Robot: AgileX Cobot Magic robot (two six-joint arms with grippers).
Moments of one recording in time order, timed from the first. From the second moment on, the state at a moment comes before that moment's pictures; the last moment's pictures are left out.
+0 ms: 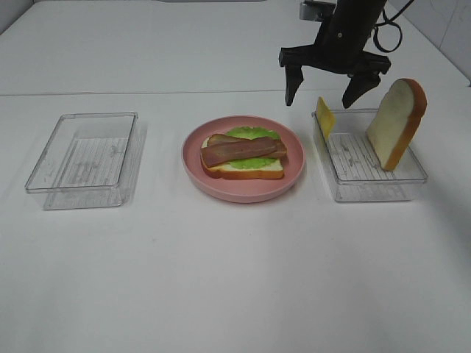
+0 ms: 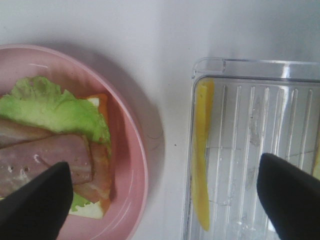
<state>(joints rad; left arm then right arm) 0.04 -0.01 -0.52 -0.05 1.08 0.02 0.26 2.38 -2.19 0.05 1.21 0.15</state>
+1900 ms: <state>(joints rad) 0.04 -0.01 -0.52 -0.05 1.08 0.02 0.26 2.44 -2.19 0.02 1.21 0.17</state>
